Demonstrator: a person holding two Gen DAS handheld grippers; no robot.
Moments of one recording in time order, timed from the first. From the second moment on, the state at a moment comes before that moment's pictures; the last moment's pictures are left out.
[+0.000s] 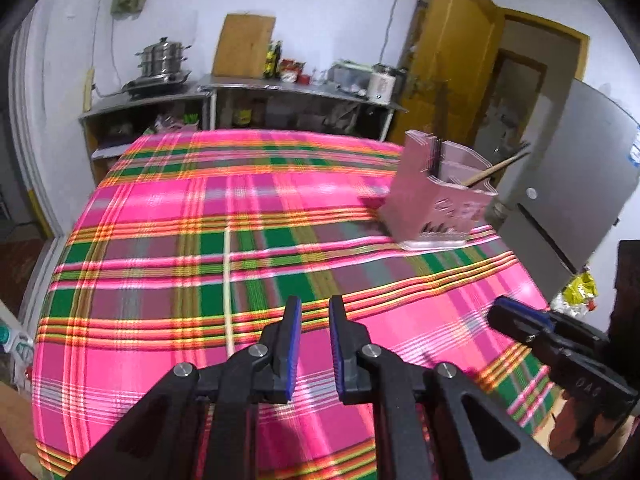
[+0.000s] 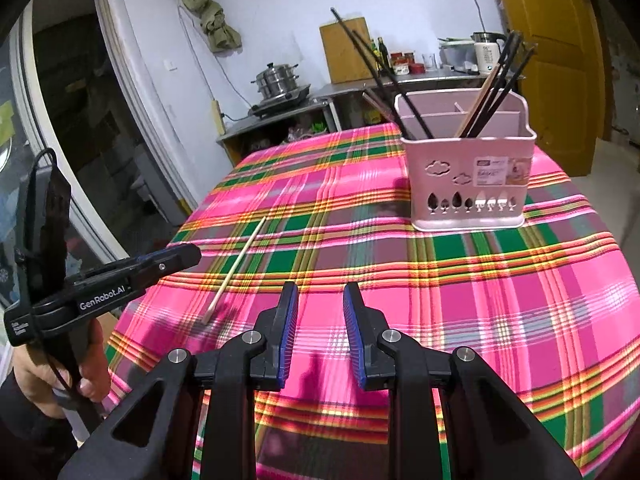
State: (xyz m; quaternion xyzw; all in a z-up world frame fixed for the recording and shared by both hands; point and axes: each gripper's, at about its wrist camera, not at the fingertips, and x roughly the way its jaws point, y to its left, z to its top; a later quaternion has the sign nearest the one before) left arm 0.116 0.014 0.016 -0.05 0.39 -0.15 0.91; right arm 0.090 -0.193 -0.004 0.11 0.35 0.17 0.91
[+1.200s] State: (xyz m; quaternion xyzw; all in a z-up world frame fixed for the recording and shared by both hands) left arm 0.266 0.034 -0.066 -0.01 0.46 -0.09 0.89; right arm 0.160 -0.167 -0.046 0.08 0.41 0.17 0.89
